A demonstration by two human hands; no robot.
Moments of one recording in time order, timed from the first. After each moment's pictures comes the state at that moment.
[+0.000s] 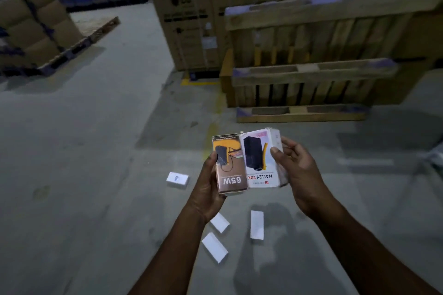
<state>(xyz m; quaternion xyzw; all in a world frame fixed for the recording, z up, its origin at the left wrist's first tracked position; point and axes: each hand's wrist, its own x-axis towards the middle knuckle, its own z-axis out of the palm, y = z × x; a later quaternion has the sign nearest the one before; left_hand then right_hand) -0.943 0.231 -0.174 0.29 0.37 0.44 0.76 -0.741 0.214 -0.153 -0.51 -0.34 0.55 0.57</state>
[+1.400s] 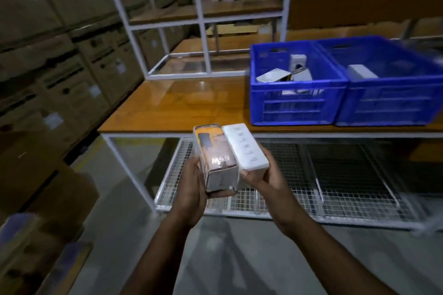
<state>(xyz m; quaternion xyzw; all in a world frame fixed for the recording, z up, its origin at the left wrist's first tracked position) 0.006 0.231 -0.088 0.59 0.04 -0.10 0.80 -0.022 0.060 -0.098 -0.61 -0.07 -0.01 0.79</state>
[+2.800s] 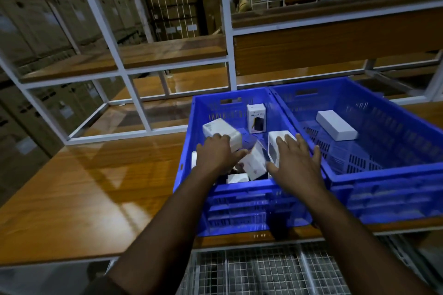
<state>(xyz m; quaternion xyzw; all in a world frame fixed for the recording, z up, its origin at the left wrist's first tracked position) 0.457 -0.051 -0.048 0.98 -0.14 0.04 0.10 0.357 -0.216 -0.059 -0.98 0.14 -0.09 0.12</state>
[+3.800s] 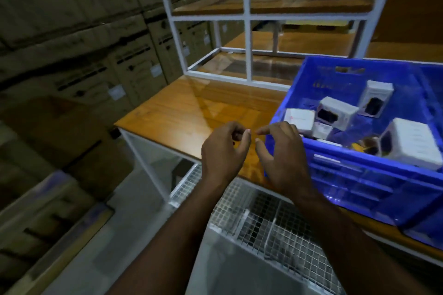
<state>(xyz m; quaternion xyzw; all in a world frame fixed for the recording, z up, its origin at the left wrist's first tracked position) 0.285 0.101 -0.074 0.90 0.05 0.31 0.32 0.318 -0.040 -0.082 -0.85 -0.24 -0.23 0.41</state>
